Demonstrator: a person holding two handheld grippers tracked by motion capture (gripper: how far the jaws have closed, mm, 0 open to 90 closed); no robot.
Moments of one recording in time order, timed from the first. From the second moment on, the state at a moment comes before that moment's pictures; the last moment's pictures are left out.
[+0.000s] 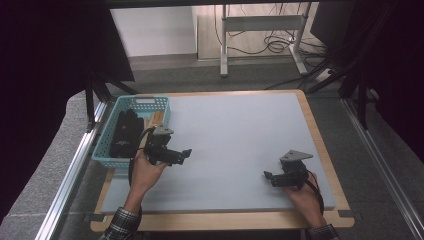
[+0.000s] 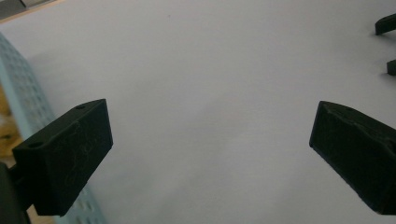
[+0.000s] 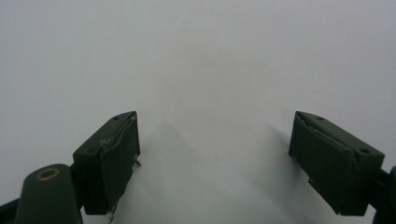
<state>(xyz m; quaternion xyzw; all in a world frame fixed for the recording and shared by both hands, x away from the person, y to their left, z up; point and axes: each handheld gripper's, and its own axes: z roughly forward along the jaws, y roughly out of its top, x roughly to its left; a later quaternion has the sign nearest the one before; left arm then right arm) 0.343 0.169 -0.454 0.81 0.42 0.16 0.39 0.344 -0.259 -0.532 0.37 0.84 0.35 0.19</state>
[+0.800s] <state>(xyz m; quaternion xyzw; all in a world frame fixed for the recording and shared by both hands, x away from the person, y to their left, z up) 0.329 0.115 -0.467 0.82 0.36 0.14 0.43 0.344 -0.259 -0.532 0.37 0.84 0.35 0.19</state>
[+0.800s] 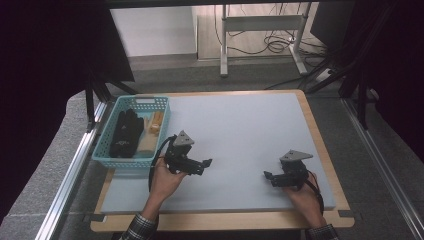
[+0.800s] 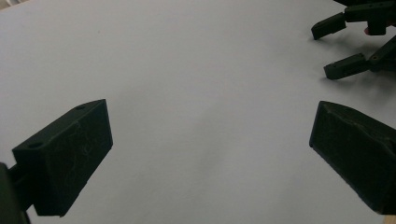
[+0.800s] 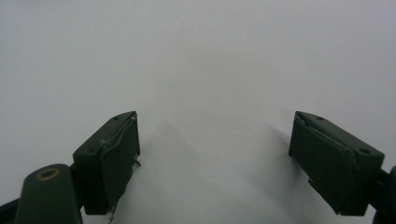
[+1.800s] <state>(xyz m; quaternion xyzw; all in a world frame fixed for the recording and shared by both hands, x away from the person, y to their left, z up) 0.316 0.088 -0.524 0.84 0.35 0.12 0.41 0.344 -0.259 -0.532 0.37 0.84 0.35 0.19</state>
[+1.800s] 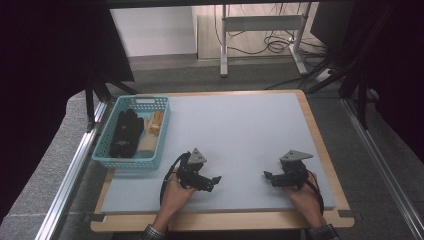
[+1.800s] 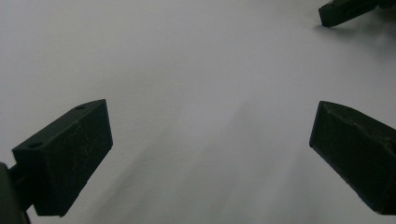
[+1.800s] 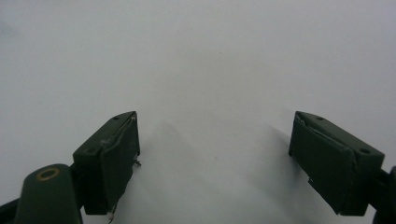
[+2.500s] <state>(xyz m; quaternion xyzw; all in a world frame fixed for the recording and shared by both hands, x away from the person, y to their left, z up) 0.315 0.077 -0.545 0.86 0.34 0.13 0.35 0.344 -0.259 -0.532 0.37 0.84 0.35 0.19</state>
